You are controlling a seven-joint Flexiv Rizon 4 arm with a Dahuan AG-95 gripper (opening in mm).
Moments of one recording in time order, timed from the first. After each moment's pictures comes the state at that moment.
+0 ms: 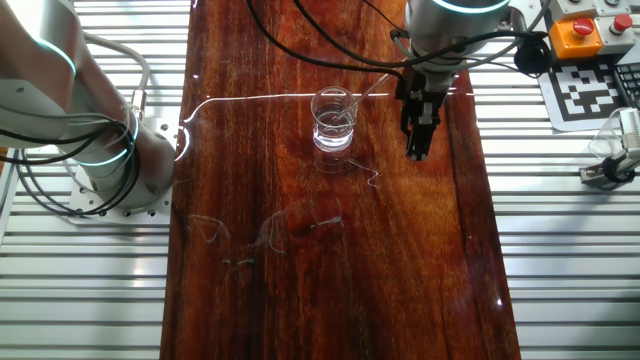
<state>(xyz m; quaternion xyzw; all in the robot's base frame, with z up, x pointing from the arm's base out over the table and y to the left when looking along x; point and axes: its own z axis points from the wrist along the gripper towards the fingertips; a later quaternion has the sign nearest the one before) 0.500 0.000 0.170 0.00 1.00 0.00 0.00</state>
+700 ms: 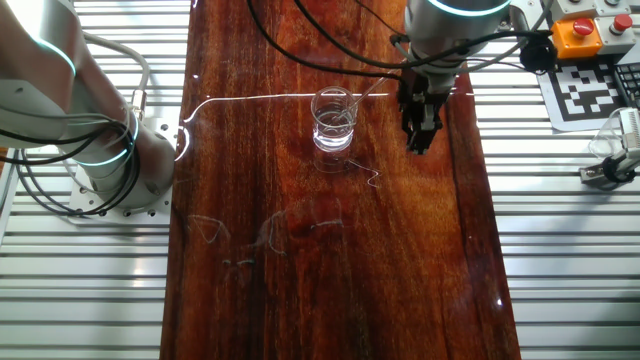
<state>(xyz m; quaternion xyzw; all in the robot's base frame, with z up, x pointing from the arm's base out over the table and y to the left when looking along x) 0.500 0.000 0.170 -0.08 1.00 0.01 0.00</state>
